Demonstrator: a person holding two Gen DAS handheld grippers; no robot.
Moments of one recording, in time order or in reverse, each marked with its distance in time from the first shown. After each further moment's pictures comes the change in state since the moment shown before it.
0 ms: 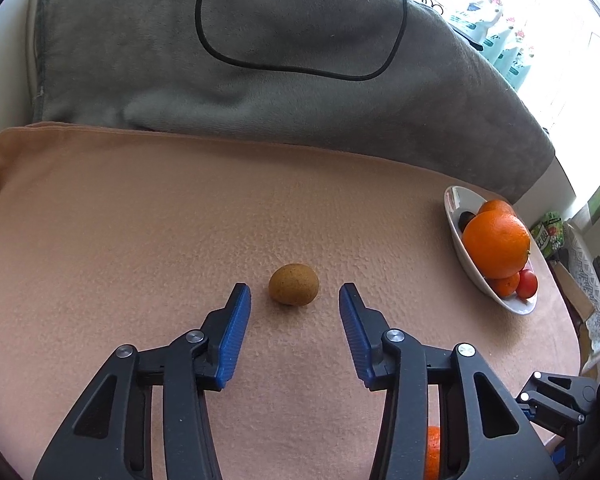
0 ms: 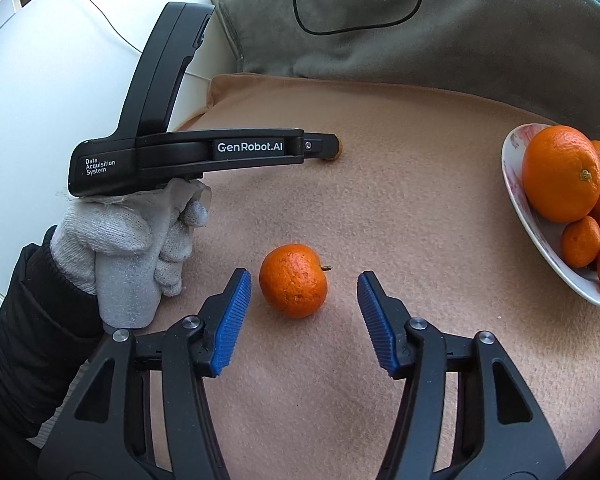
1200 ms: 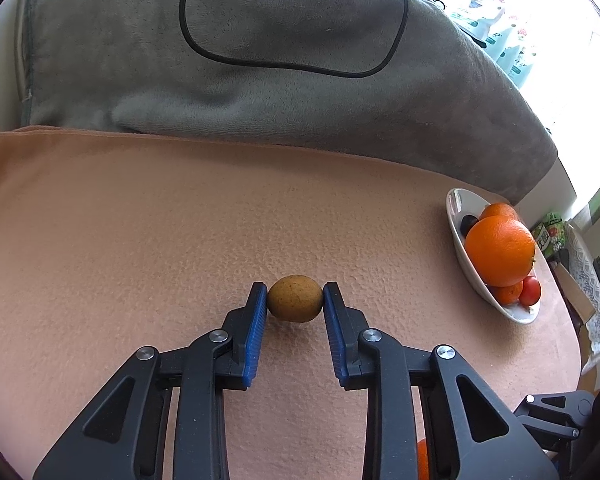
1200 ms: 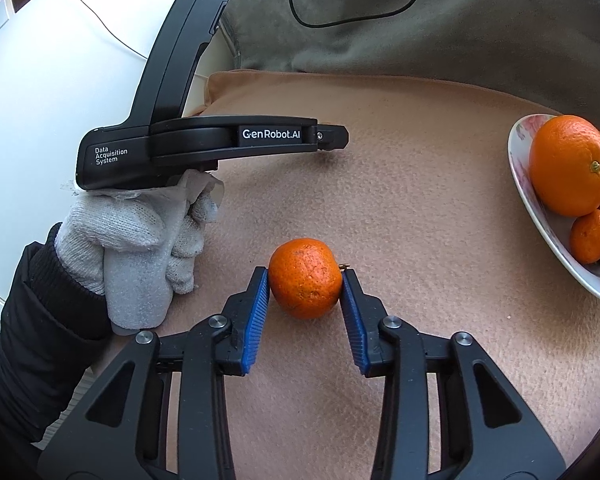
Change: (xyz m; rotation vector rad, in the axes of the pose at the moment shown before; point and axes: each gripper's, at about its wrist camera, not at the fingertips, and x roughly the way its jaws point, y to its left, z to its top) left arm 0.006 -0.007 0.008 0.002 0.008 0.000; right arm 0.005 -0.002 -0.001 0.025 0.008 0.013
